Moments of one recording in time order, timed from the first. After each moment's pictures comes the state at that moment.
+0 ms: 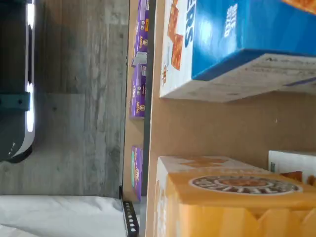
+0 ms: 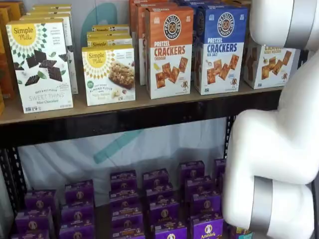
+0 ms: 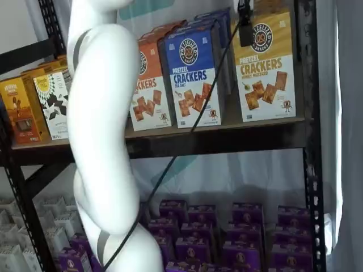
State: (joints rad) arm -0.61 -0.06 -1.88 0.12 1.80 -2.14
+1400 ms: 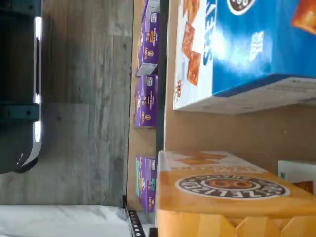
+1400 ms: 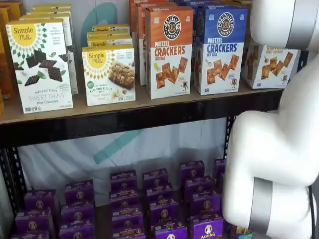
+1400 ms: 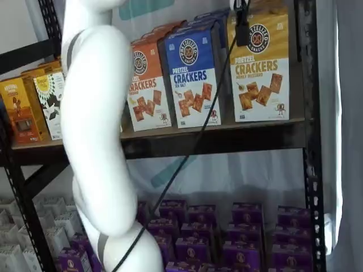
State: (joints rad) arm -0.64 -0.11 -1.85 0.15 1.84 -2.16
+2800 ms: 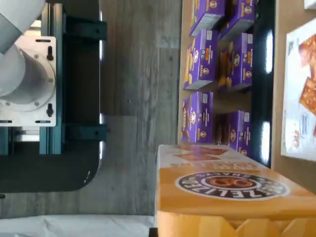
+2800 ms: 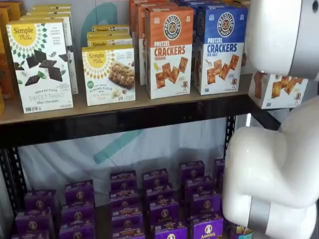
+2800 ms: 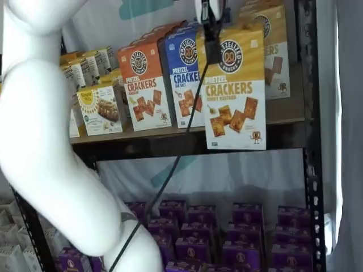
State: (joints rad) arm -0.68 -0.47 -1.54 0.12 1.93 -2.20
